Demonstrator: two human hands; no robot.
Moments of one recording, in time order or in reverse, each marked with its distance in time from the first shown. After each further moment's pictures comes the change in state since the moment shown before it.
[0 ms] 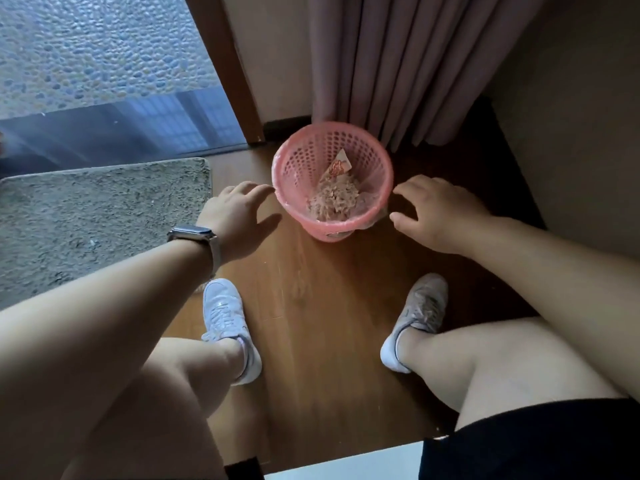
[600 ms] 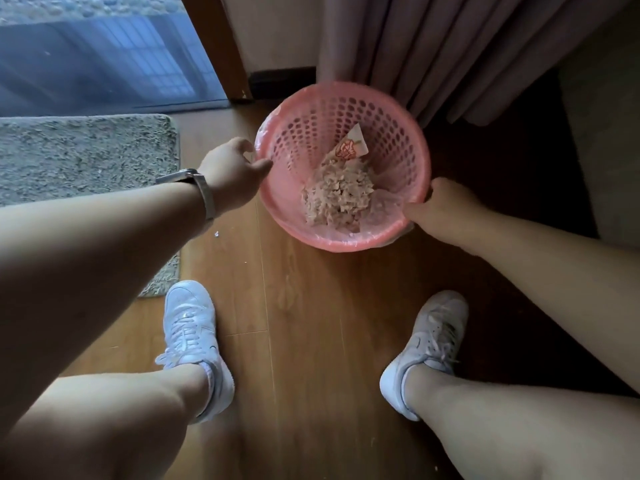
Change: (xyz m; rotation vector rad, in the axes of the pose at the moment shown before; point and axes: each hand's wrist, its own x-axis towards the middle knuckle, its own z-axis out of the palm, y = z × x) left_hand 0.145 -0.031 0.084 -0.408 -0.028 -0.426; right_hand 0.127 0.029 0.093 0.487 -0.216 0.528
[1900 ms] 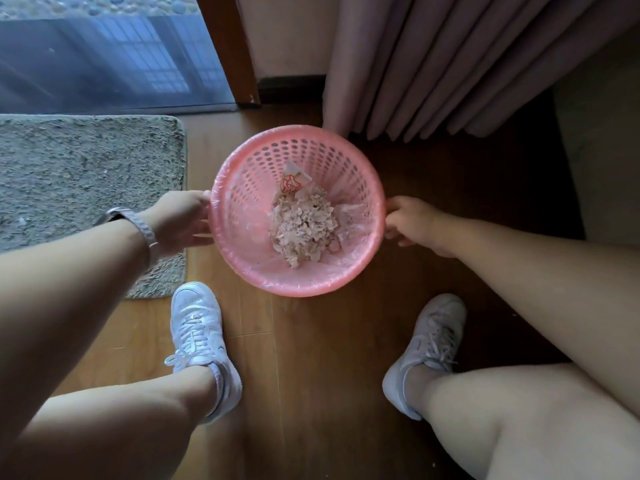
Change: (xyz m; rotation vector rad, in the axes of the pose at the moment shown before) left_hand -0.019 -0.092 -0.031 -0.704 -0.393 -0.428; right_hand 0.017 -0.025 0.034 0.236 -0.329 -0.046
